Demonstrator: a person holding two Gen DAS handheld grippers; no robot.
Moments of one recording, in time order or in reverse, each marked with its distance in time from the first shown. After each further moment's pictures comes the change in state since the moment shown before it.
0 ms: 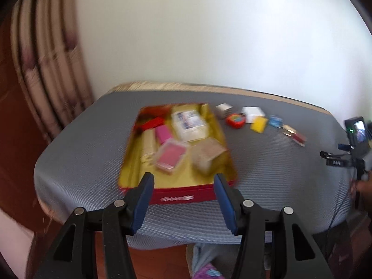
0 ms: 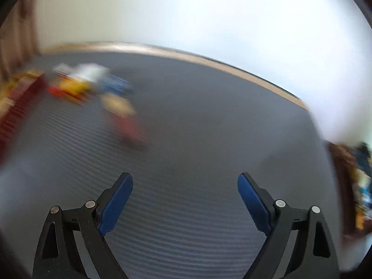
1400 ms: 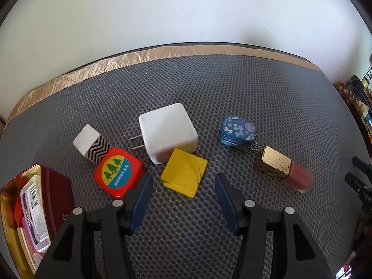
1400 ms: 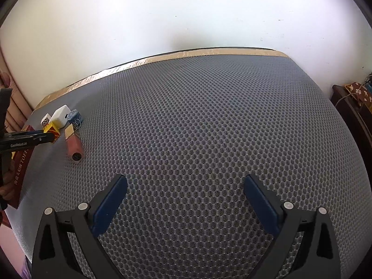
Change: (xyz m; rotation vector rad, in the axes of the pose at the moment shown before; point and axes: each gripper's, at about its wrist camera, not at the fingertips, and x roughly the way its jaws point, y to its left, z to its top) left arm 0.269 -0.178 0.110 0.225 0.359 -0.243; right arm 0.015 -0.102 -0.023 0.307 -0.029 0.283
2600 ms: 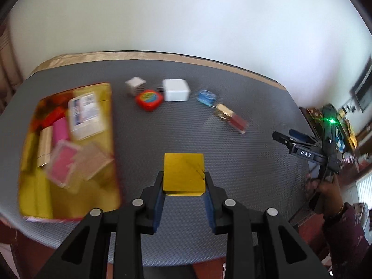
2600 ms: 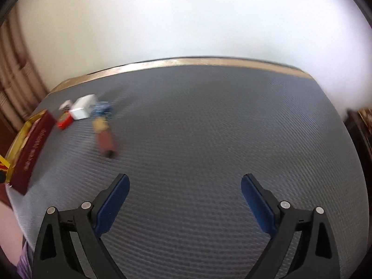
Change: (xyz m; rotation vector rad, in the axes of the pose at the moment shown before) left arm -0.147 0.026 -0.132 -0.210 -0.113 -0.120; right arm -0.004 0.082 0.018 -0.190 0.001 0.078
